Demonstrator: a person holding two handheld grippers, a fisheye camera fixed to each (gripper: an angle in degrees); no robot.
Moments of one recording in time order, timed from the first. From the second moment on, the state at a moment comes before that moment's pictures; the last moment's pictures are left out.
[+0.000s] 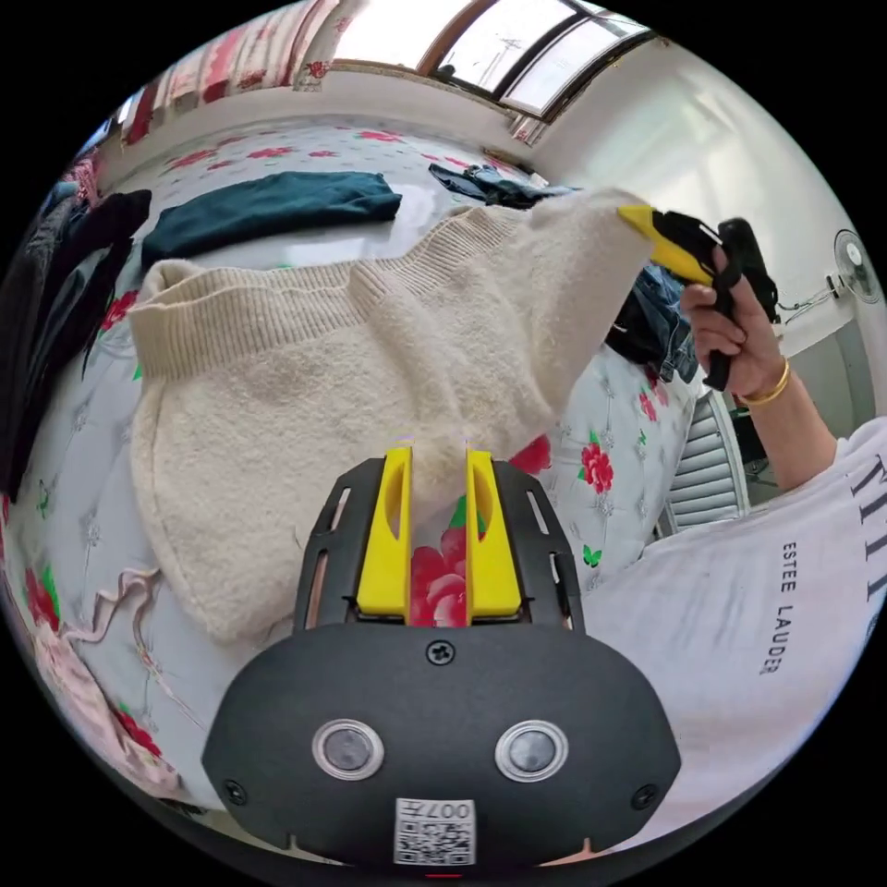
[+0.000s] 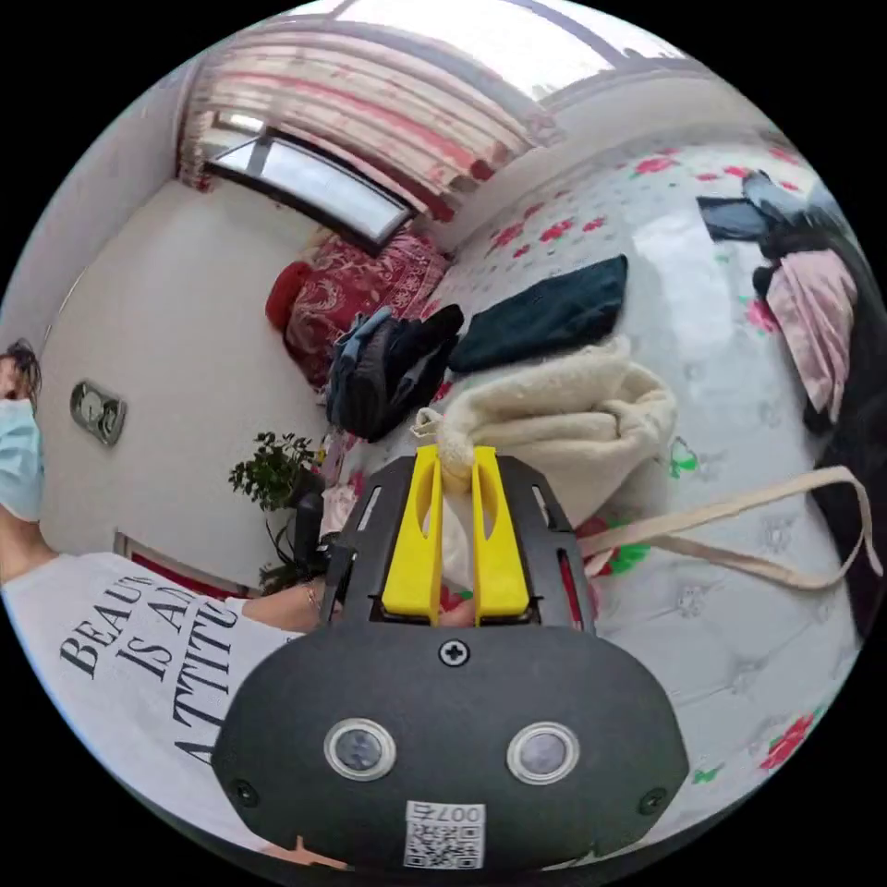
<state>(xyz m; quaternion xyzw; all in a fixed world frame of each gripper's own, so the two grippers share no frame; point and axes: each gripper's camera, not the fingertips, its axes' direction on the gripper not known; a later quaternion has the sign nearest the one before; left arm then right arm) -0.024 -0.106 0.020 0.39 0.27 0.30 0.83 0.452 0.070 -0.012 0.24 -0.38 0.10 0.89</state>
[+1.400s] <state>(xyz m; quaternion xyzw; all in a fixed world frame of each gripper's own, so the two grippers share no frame) -0.248 -0.177 0.057 0.34 0.60 0.10 0.71 0.389 -0.028 0.118 0.12 -0.59 0.15 0.78</state>
